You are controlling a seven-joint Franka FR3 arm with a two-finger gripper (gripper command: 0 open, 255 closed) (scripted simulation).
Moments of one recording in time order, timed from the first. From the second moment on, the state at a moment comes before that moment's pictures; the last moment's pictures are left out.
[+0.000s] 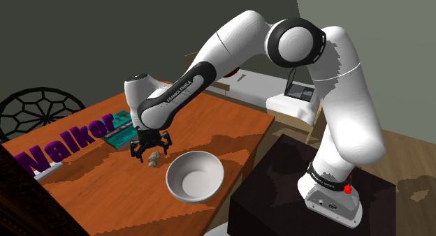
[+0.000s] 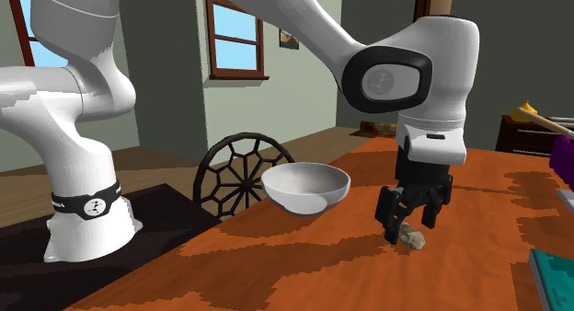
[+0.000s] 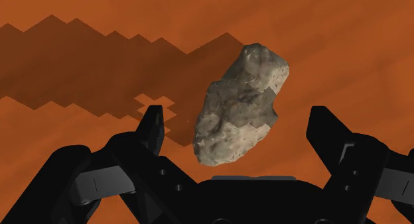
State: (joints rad) arm 0.28 0.59 0.32 -1.72 -0.12 2.28 0.98
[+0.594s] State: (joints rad) arm 0.28 0.59 0.32 -1.72 -0.12 2.28 0.98
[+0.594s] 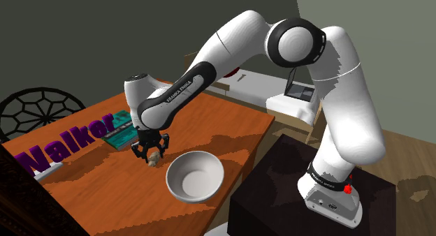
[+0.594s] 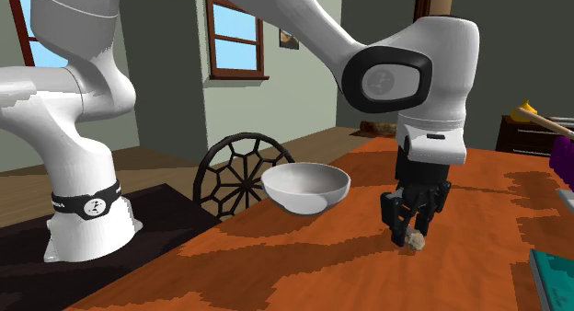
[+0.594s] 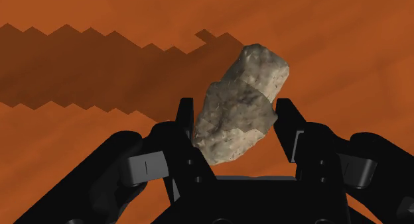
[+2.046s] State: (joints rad) arm 0.27 0.47 0.34 -1.67 -0.08 2.11 0.97
